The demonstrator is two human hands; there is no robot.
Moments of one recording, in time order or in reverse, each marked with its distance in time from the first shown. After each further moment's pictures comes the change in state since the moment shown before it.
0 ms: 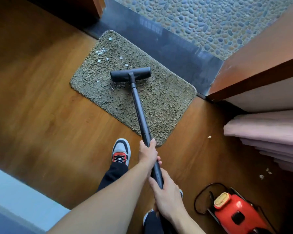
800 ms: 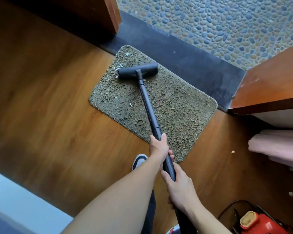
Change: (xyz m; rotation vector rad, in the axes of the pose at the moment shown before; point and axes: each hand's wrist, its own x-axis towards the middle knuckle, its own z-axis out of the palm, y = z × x) left_hand 0.058 0.114 -0.039 0.003 -0.038 -0.009; right_hand 0.063 -0.117 0.020 0.010 0.005 0.040
